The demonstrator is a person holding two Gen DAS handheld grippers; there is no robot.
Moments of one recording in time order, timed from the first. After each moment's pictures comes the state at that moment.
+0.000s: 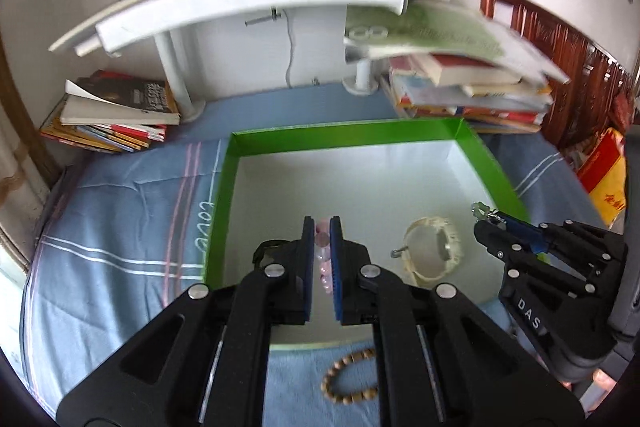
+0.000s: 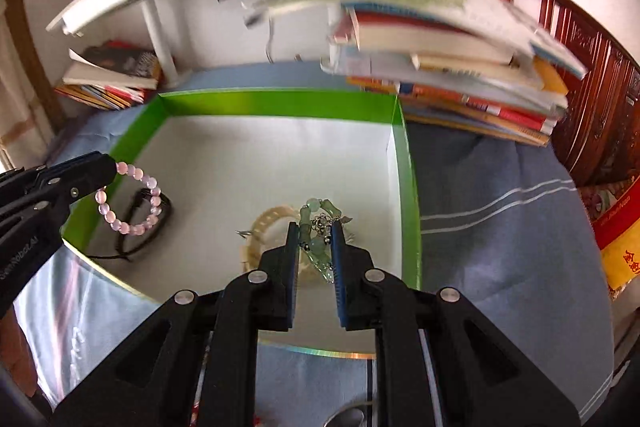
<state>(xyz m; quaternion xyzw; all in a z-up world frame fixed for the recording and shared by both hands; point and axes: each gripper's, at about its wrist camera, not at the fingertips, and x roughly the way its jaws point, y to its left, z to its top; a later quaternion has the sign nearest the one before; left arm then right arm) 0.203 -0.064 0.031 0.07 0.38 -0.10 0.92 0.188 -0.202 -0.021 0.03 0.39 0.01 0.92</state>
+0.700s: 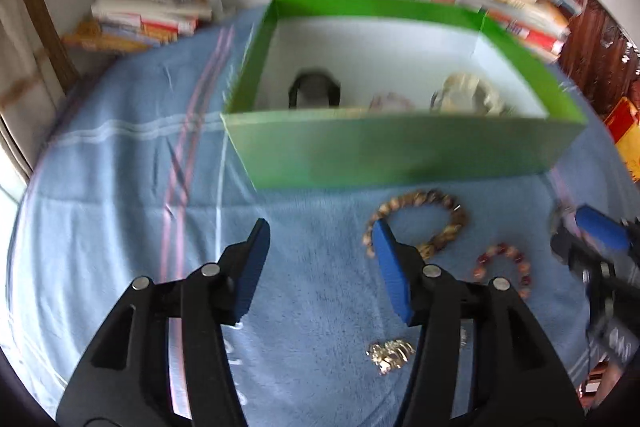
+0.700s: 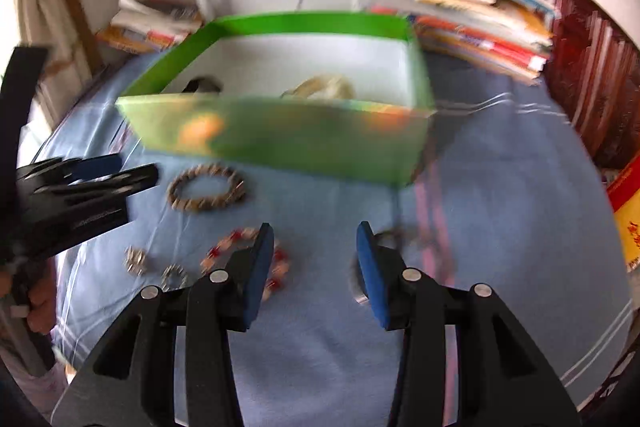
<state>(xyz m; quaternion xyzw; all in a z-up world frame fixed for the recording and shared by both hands) 0.133 -0.016 -0.043 0.06 0.46 -0.06 0.88 0.068 -0.180 -0.056 0.02 0.41 0.06 0.91</state>
